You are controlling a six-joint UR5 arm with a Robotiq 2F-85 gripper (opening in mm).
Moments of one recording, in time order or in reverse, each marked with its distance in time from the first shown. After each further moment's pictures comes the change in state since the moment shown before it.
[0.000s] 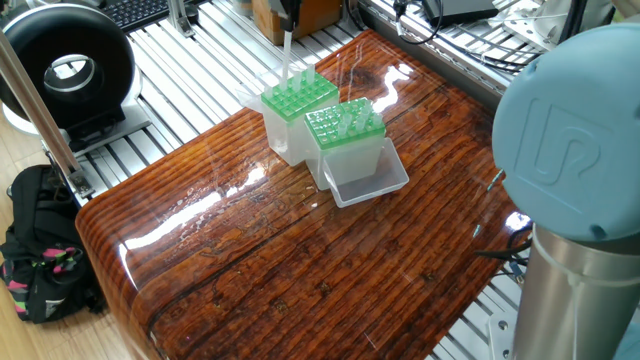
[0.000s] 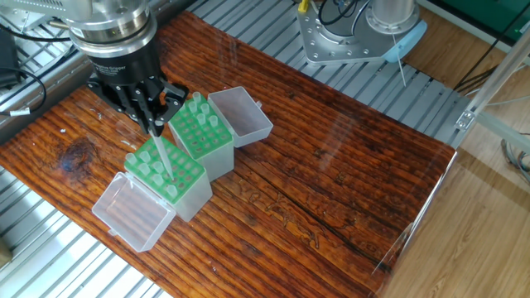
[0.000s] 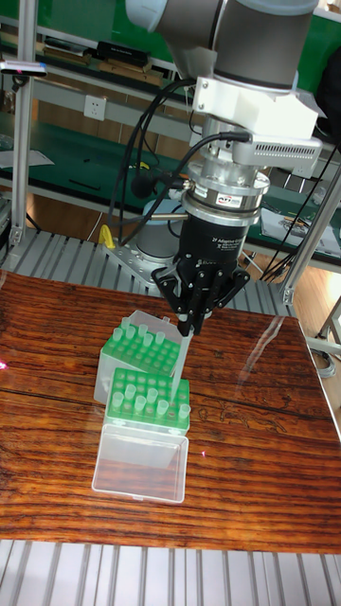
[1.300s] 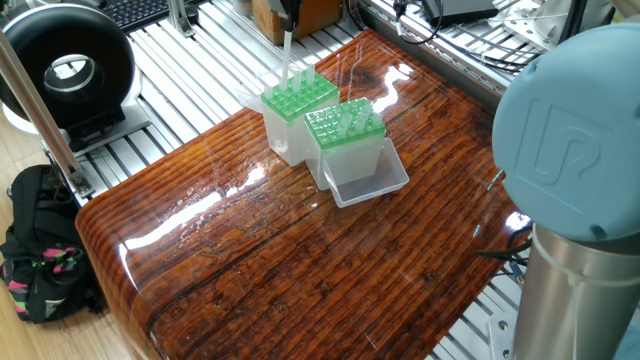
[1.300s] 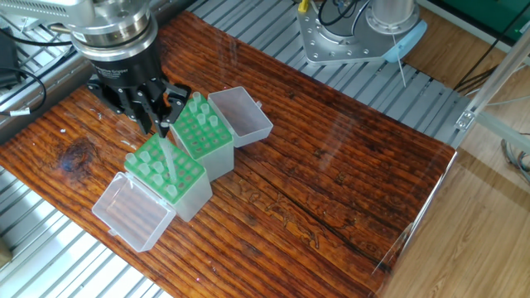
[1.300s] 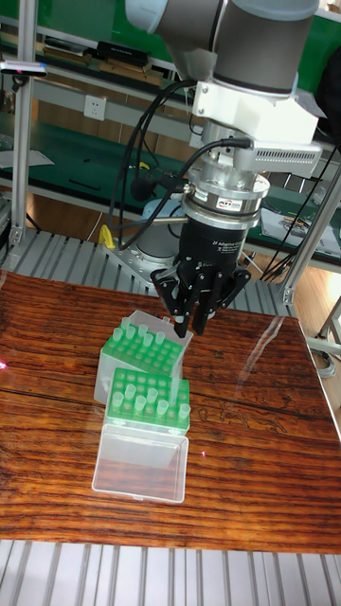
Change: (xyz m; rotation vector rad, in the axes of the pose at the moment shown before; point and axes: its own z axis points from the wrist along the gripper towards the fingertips) arm 0.002 0.001 0.003 -0.007 0.014 -0.024
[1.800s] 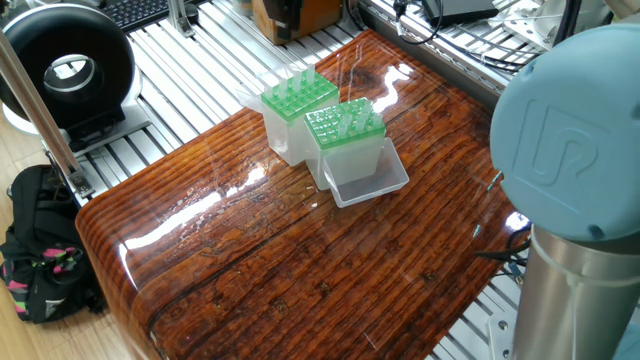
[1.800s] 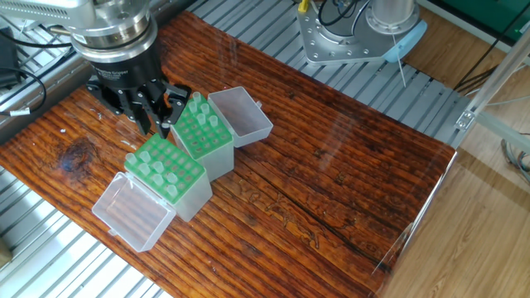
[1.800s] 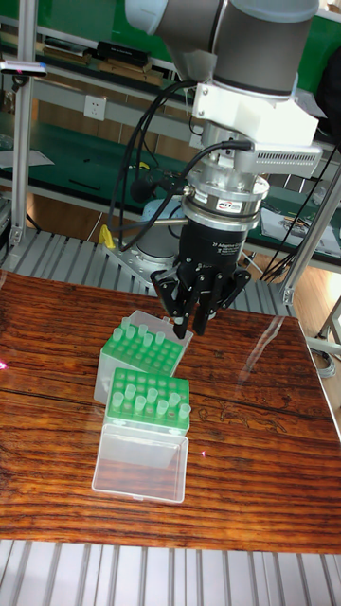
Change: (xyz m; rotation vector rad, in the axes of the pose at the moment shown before) arm 0.003 -0.002 0.001 0.008 0.012 -0.009
